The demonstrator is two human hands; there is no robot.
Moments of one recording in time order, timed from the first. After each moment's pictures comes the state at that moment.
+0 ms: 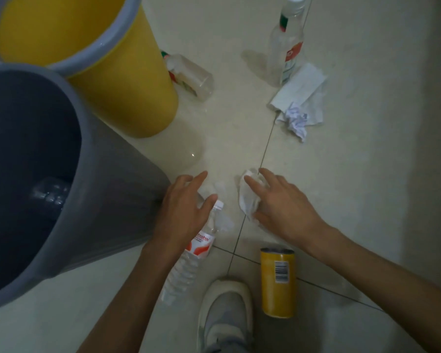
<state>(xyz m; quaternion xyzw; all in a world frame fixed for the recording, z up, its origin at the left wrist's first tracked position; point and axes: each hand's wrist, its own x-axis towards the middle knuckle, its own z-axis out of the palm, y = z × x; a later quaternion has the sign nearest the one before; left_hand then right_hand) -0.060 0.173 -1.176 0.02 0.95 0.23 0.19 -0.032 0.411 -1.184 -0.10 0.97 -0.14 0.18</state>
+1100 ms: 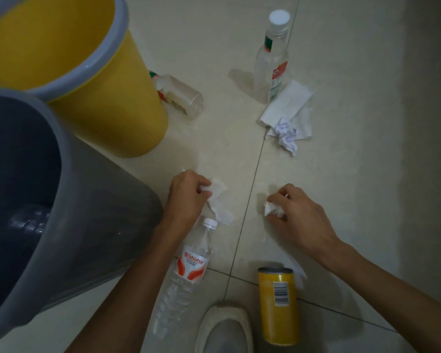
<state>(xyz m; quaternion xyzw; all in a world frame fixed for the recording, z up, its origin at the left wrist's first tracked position) -0.129 0.197 -1.222 0.01 0.94 0.33 0.13 -0.023 0.461 -1.230 -0.01 0.98 -0.20 0.10</state>
